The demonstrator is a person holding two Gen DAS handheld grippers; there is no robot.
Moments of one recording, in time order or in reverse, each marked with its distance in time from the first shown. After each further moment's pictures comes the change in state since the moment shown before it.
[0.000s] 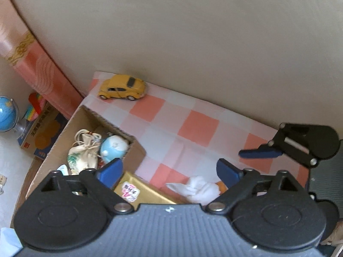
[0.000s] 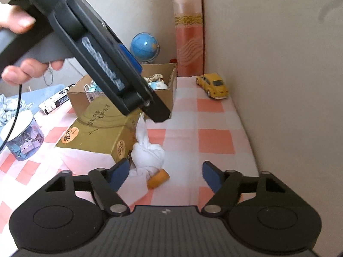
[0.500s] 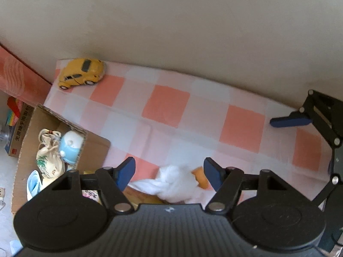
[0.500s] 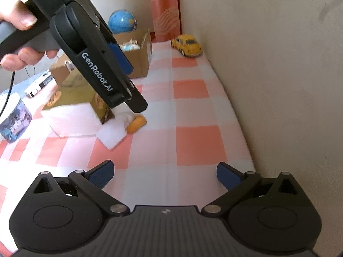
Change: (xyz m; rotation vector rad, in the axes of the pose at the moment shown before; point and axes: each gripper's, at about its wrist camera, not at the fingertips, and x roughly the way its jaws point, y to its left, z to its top) left arm 0.041 -0.043 0.008 0.147 0.172 -0.060; right arm -0.027 -0.016 -0.039 0.121 0.111 -0.074
